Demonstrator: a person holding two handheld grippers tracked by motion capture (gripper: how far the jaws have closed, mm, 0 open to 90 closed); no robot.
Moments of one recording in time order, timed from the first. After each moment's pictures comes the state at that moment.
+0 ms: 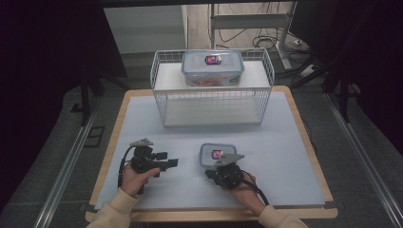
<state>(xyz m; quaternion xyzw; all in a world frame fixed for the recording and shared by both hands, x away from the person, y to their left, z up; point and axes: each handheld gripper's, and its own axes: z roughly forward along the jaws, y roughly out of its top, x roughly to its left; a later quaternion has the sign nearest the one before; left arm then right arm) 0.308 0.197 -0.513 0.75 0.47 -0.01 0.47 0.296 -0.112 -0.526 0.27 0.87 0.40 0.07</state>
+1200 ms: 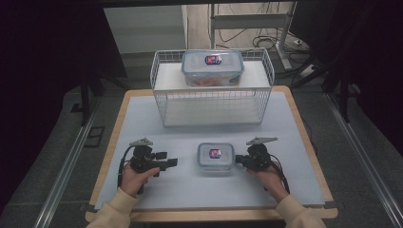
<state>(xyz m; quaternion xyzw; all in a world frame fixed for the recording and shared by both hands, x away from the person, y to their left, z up) 0.309 0.197 -0.513 0.75 0.47 -0.01 0.47 0.353 -0.195 -0.519 0.42 0.82 0.39 0.05</state>
